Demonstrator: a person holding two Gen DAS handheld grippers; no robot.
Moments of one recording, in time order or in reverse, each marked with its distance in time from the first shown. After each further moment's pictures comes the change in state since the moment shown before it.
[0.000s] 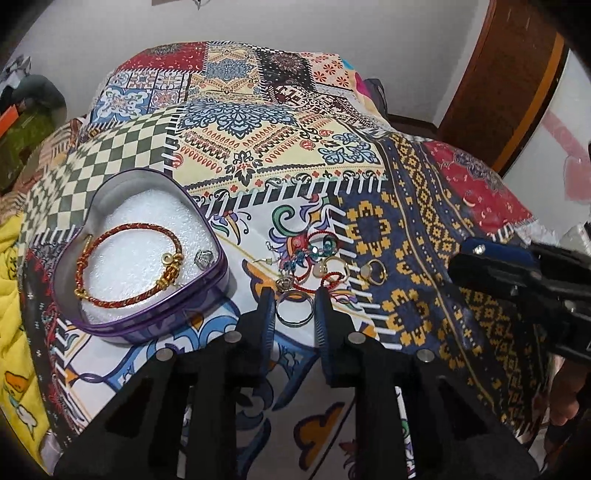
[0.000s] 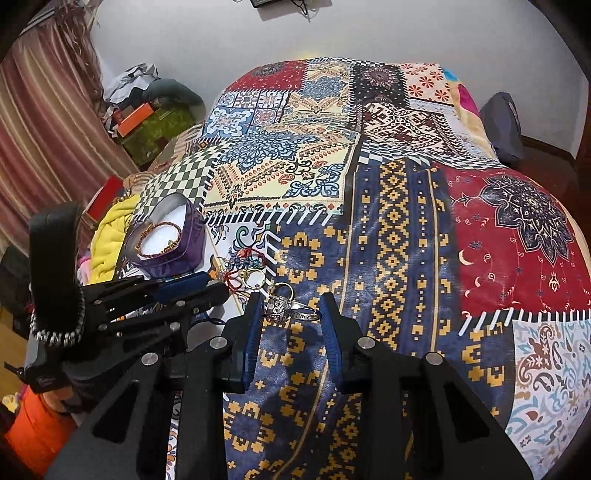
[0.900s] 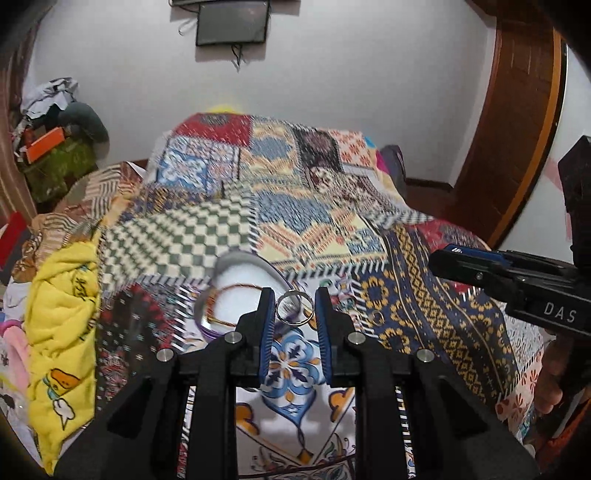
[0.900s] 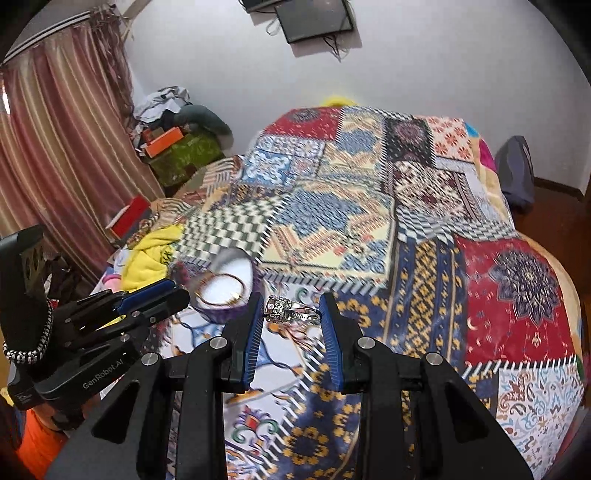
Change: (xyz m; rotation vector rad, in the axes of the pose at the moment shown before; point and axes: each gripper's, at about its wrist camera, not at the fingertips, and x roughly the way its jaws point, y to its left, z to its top) left arm -0.131 0.020 -0.001 -0.048 -0.262 0.102; right arm -0.045 0.051 0.034 -0.083 -0.139 0.053
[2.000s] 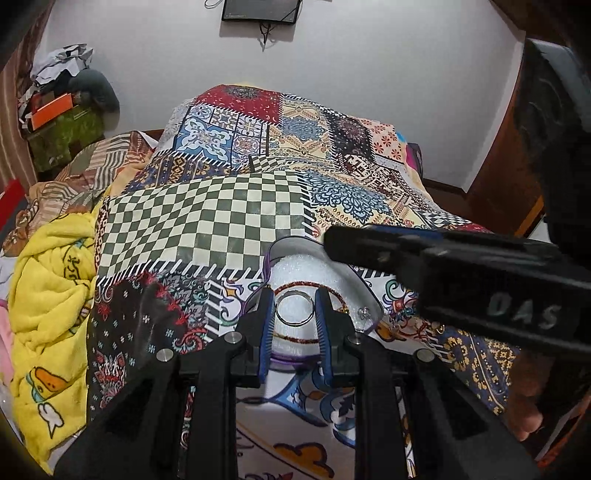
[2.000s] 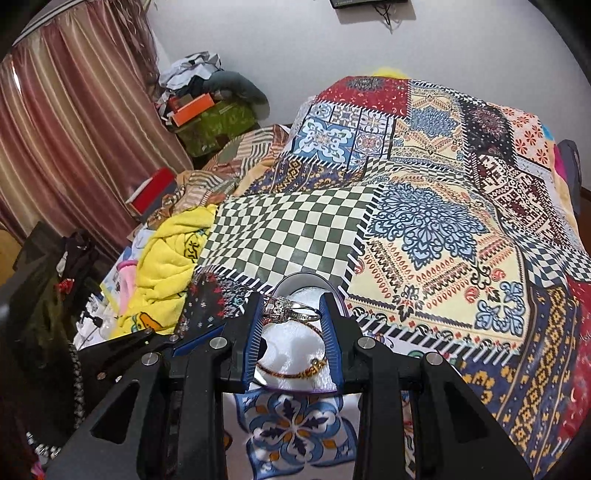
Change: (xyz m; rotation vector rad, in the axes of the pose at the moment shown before) left arm 0.061 0.064 -0.010 -0.083 0.055 -0.001; right arm 0.119 0.061 0.034 -0.059 0.123 0.118
